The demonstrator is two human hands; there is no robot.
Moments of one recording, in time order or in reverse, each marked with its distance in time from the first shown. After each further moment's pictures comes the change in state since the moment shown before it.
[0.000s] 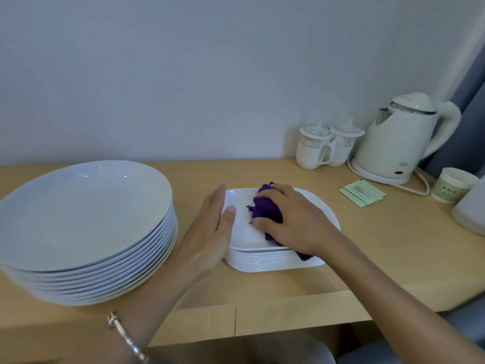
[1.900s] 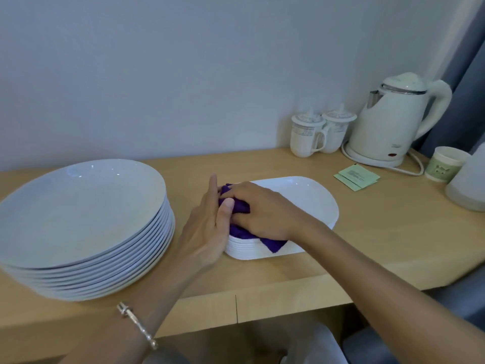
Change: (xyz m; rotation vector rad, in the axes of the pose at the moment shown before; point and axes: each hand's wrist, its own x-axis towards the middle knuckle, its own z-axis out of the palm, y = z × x) left_hand 0.002 -0.011 0.009 0.007 -0.021 0.023; right_hand 0.008 -0.035 0.008 0.217 -0.148 -0.209
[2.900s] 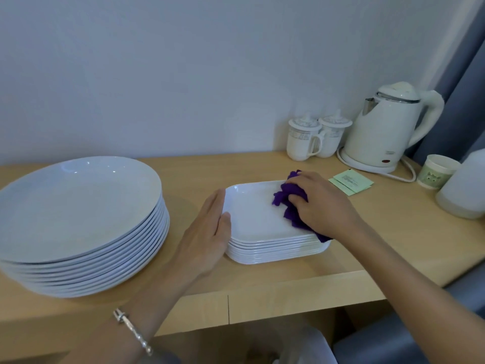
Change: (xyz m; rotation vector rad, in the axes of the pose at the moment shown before) left_hand -0.006 -0.010 0.011 0.079 -0.012 0.103; right_hand -0.044 0.060 -0.041 -0.321 0.299 0.377
